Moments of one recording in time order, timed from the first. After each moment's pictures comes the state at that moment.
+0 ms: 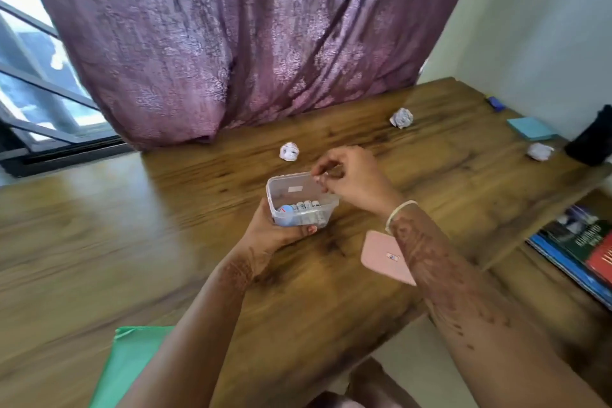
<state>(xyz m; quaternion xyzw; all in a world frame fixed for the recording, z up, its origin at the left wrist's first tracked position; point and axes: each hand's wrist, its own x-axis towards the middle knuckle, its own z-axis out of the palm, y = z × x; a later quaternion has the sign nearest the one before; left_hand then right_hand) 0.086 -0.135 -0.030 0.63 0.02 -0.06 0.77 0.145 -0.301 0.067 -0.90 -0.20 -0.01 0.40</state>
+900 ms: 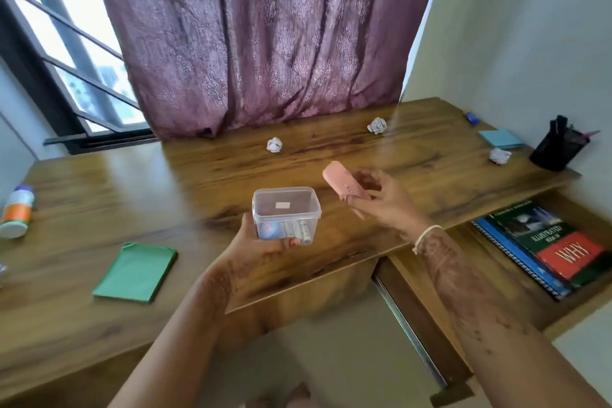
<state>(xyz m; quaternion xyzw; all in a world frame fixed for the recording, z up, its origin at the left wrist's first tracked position) -0.050 -0.215 -0.008 0.64 0.07 -0.05 0.77 0.038 -0.458 0.051 -0.82 -0.12 0.04 0.56</state>
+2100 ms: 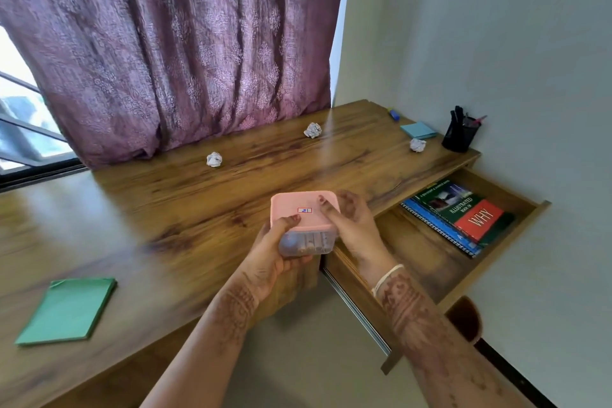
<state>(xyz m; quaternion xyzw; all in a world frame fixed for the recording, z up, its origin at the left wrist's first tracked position) -0.068 -0.341 0.035 0.52 0.09 -0.15 0.83 -0.054 -0.499 0.060 -0.70 0.04 -0.01 0.71</state>
